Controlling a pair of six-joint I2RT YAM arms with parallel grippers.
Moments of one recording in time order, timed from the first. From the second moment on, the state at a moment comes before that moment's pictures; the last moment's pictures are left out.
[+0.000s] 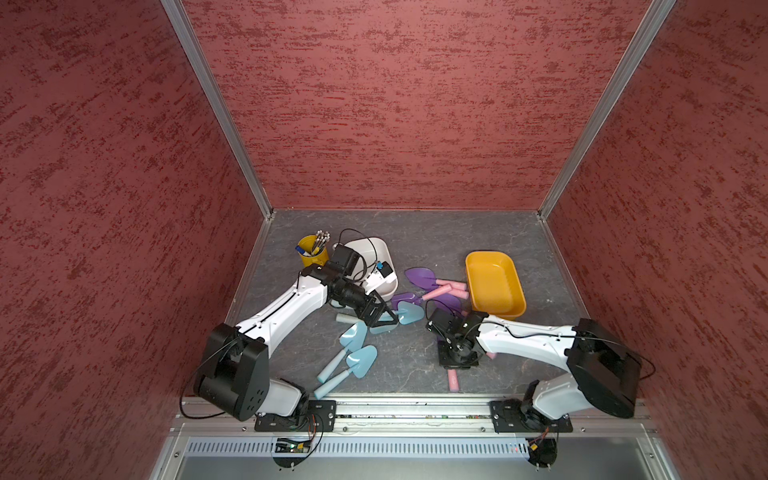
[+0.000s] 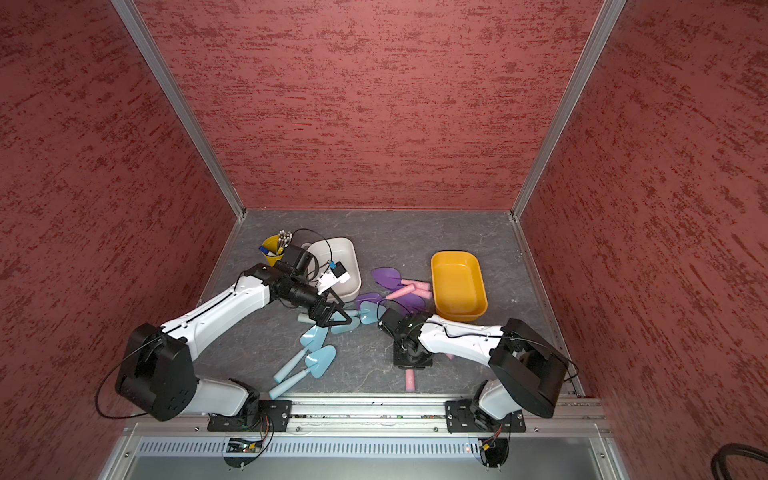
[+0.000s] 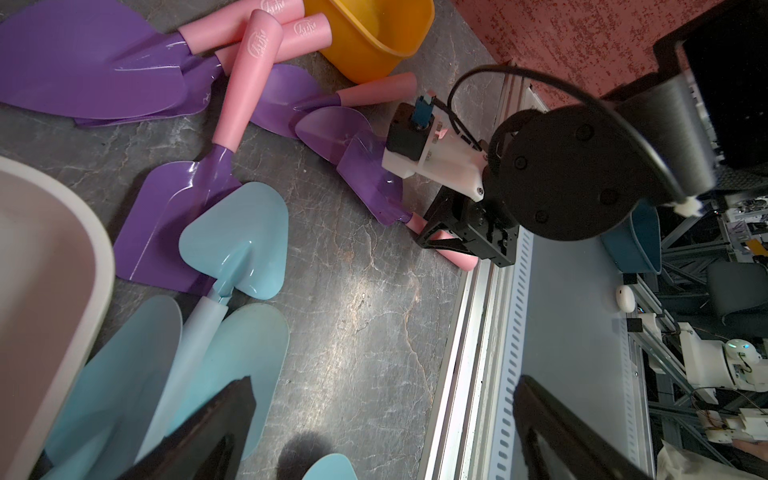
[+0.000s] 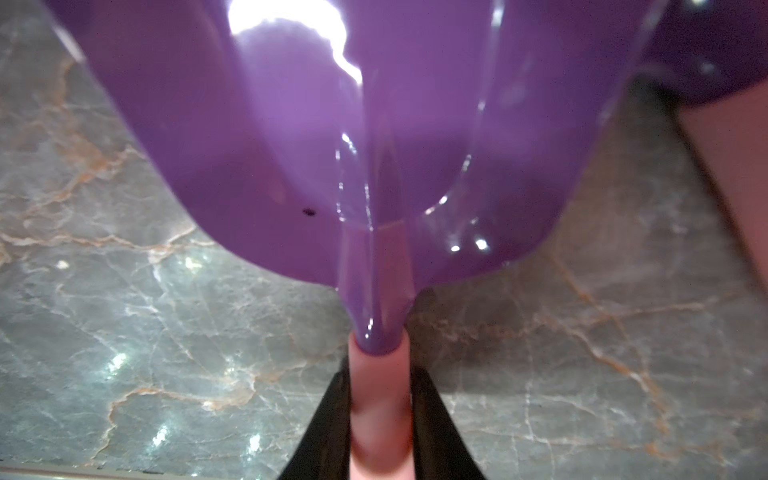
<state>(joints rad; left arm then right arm) -0.41 1.43 1.01 -0.78 0.85 0.34 0.94 1.49 0.77 -0.78 -0.07 0.96</state>
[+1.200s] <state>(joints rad) -0.45 1.53 1.23 -0.76 0.75 0.27 0.64 1.31 1.15 -1.12 -0.02 0.60</state>
